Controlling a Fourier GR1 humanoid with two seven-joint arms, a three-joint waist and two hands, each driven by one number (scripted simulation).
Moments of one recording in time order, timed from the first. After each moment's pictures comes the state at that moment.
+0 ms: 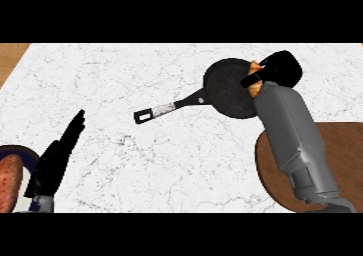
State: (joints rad) left arm 0.03 0.25 -0.06 -1.61 -0.14 0.03 0.14; right arm -0.93 -0.05 -0.34 -0.70 1.23 -0.34 0.86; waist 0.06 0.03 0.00
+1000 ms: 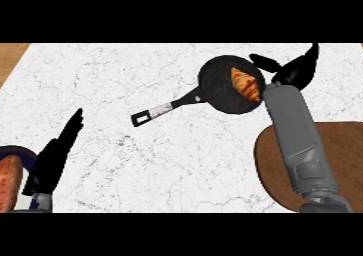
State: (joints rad) left arm 0.02 0.25 -0.04 -1.59 -0.14 0.02 0.14; right arm -0.98 -0.03 -0.65 -0.60 0.85 -0.99 0.40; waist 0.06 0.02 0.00
